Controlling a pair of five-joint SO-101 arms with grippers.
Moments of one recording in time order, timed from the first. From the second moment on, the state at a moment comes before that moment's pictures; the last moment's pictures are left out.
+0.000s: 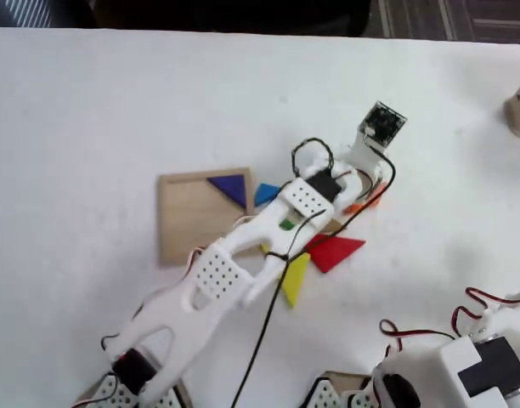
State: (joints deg) left arm 38.2 73.0 -61.4 36.5 5.6; right arm 63.7 0.6 44.6 35.1 33.0
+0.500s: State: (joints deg) left arm 40.4 72.9 -68.0 58.6 5.6; right arm 63.7 0.6 44.7 35.1 33.0
